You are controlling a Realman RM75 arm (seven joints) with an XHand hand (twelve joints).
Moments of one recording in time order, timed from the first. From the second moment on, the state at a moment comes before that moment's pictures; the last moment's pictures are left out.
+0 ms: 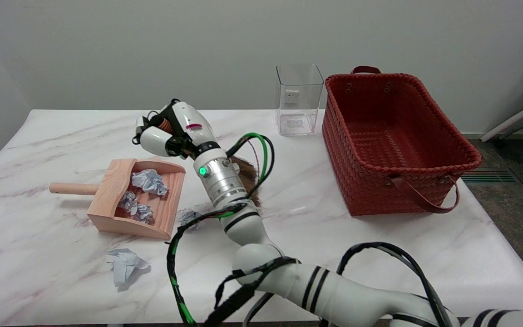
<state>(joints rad) 0.44 -1.69 -2.29 1.07 1.16 0.67 -0.01</state>
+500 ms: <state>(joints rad) 0.55 -1.77 -2.29 0.93 1.10 0.74 0.09</state>
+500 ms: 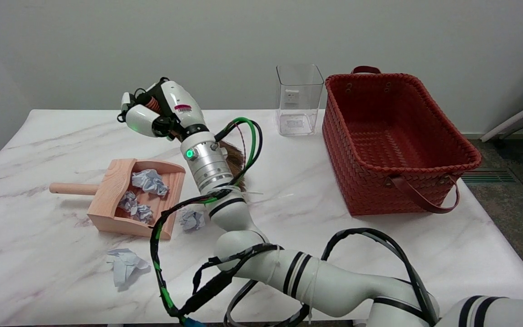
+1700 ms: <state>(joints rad) 0.45 -1.80 -2.30 1.04 1.18 0.72 0.16</state>
